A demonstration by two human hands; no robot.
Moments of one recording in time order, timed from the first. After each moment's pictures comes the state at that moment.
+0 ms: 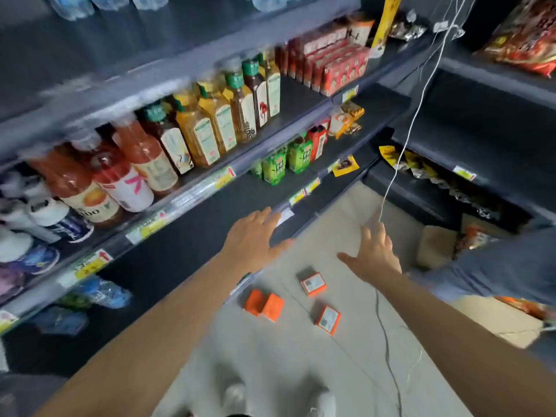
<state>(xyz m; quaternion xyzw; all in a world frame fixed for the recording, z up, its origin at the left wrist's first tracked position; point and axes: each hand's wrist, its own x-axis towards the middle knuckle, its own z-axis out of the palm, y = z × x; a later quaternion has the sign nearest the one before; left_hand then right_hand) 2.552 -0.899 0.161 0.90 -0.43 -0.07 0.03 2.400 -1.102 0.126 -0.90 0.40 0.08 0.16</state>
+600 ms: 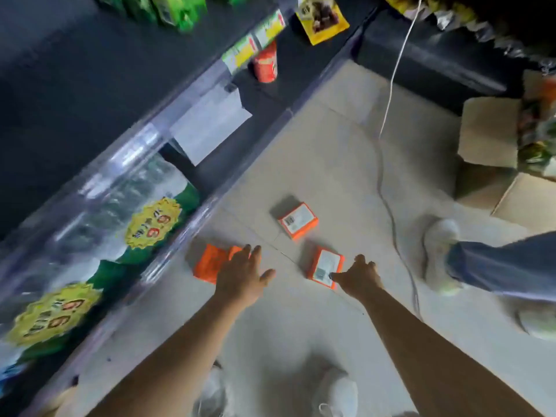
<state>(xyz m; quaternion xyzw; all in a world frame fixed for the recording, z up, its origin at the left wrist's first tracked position) 2.503 -0.950 -0.359 0.88 -0.39 -0.27 -0.05 2.351 -1.126 -0.350 -0.70 0.58 0.27 0.32</state>
